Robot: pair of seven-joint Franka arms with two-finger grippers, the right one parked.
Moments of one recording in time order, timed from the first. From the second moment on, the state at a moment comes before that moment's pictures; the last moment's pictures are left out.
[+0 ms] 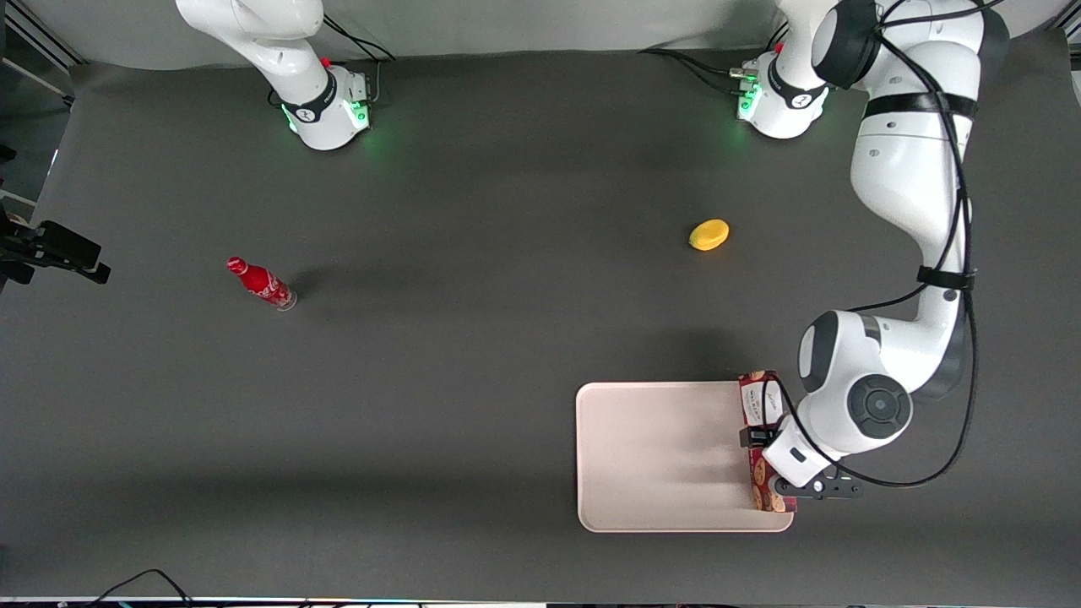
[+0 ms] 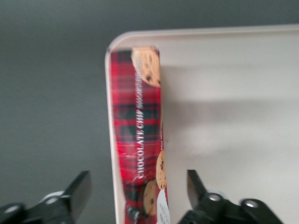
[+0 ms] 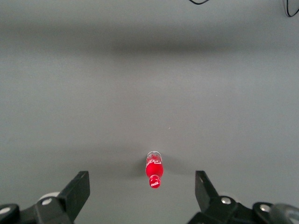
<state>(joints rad) -0.16 0.84 -0.03 -1.26 0.04 2.14 -0.18</state>
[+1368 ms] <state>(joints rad) 0.00 -0.05 -0.03 -1.52 0.04 1.50 -0.13</state>
